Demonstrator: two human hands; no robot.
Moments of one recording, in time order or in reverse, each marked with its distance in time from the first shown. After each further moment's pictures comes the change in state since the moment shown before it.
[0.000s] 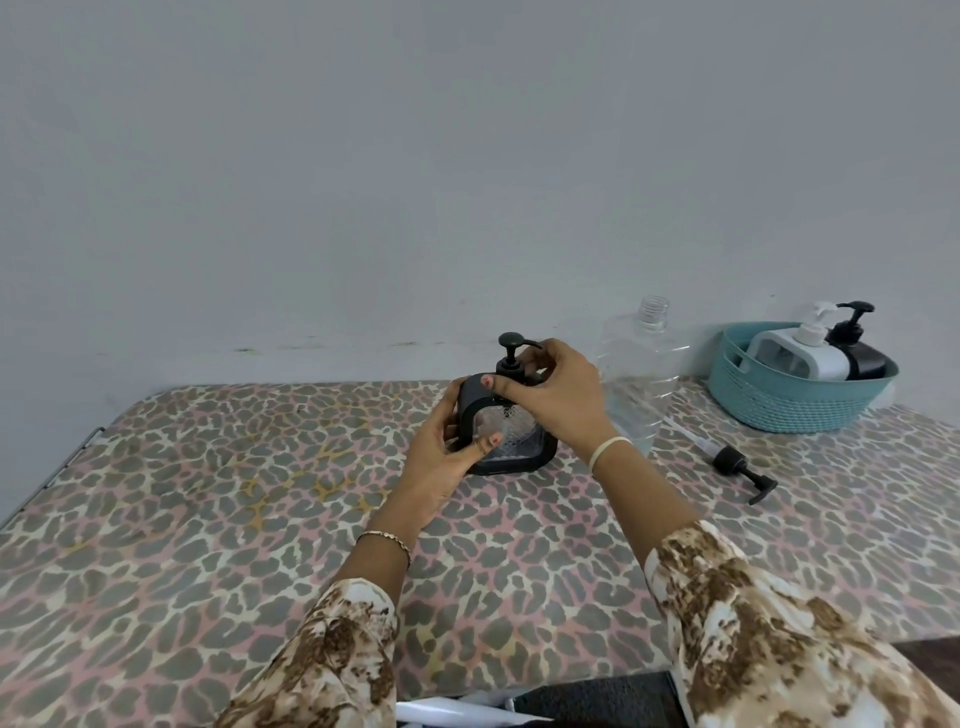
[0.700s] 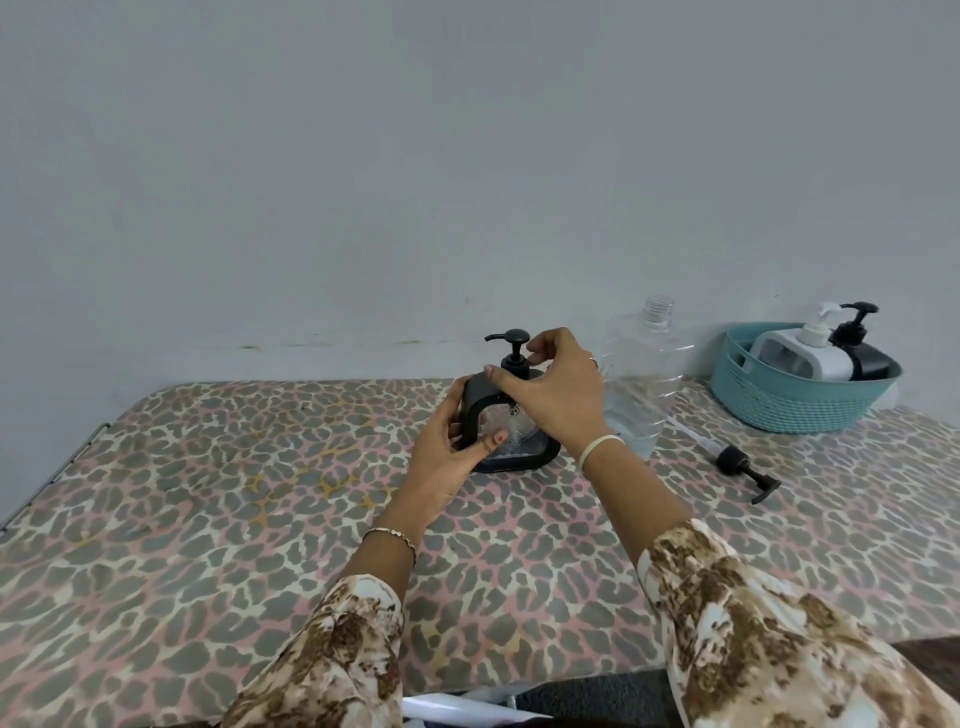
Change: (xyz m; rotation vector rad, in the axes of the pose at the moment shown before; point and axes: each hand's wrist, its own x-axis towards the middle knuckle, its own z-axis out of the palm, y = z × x) left_hand 0.001 -0.005 -0.001 0.070 0.000 0.029; right_hand -0.004 -0.010 0.008 -0.064 0.077 0.010
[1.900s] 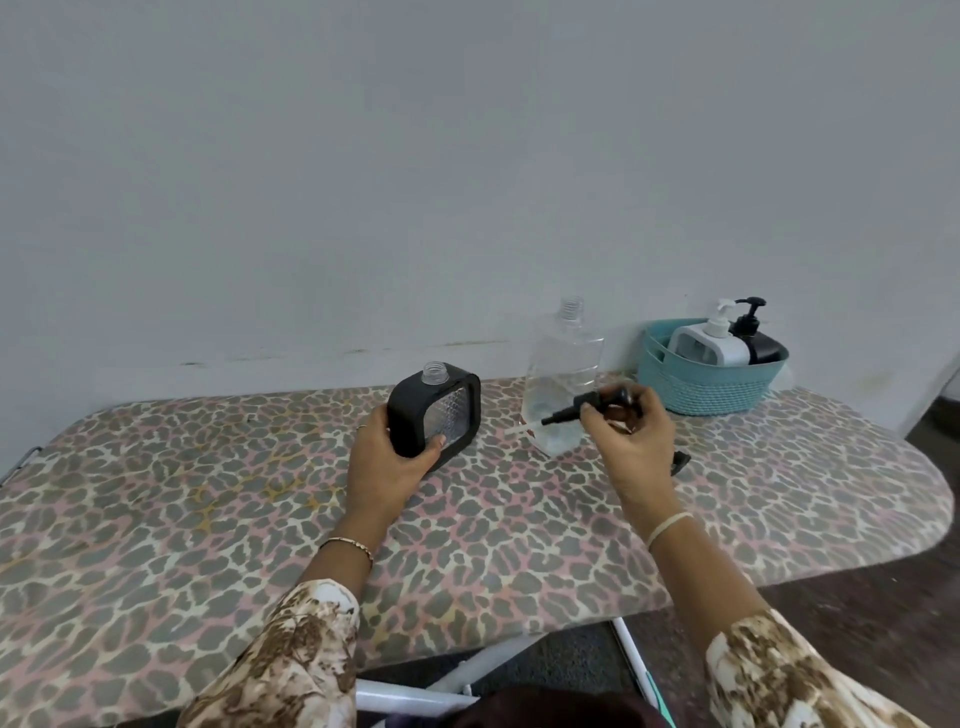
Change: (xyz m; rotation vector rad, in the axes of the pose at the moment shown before) left_hand -0.020 0.002 0.008 0.465 0.278 0.224; right_hand -0.069 0.068 -0.105 0.544 0.302 0.103
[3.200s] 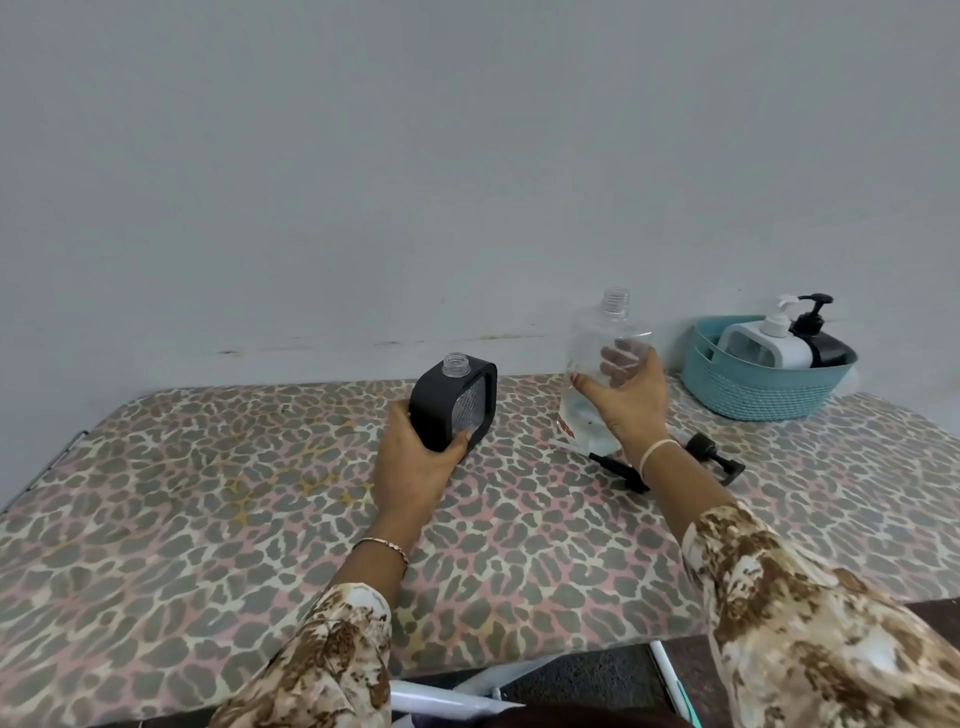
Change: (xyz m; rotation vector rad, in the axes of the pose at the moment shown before) left_hand 0.003 -0.001 -0.001 0.101 0.061 -0.151; right_hand 0.066 0.042 0.048 -0.261 -0.088 0.068
